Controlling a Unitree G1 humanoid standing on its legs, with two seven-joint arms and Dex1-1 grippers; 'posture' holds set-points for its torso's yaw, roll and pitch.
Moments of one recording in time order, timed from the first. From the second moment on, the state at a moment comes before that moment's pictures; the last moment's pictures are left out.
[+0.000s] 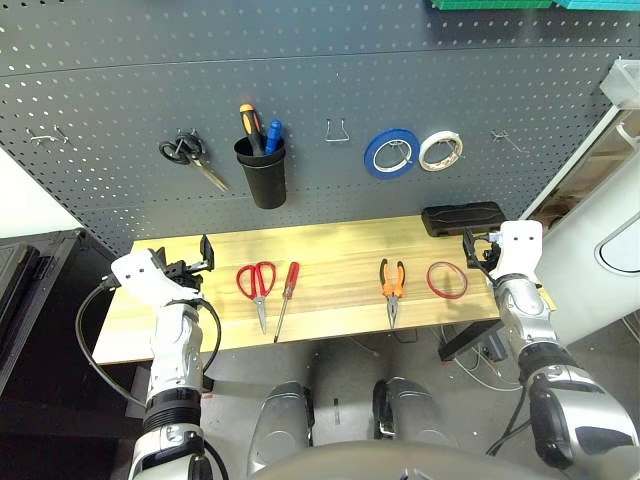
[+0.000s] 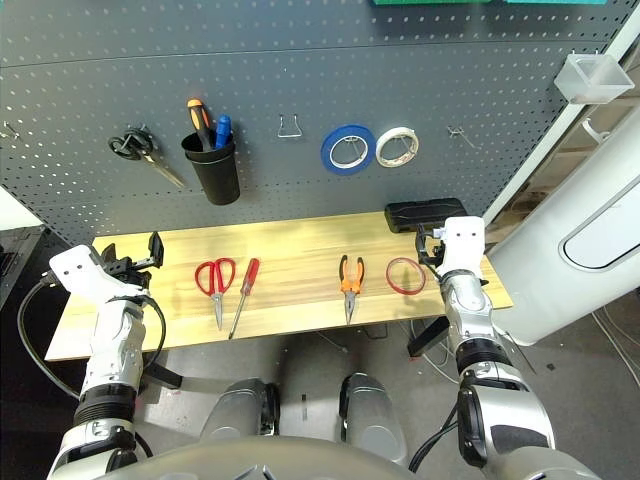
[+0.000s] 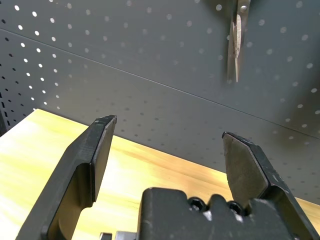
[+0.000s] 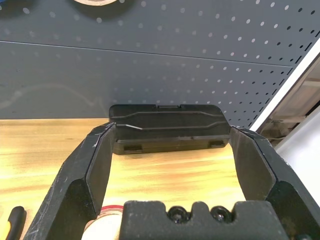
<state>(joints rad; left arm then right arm) -0.10 0.20 0.34 0.41 -0.21 -0.23 -0.07 -0.38 -0.28 -0.21 0.98 0.07 -0.46 0.11</state>
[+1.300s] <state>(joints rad) -0.03 0.68 0.08 -0.15 -0.49 0.42 -0.99 -0.55 -0.37 0.08 0.49 0.06 0.94 0.38</state>
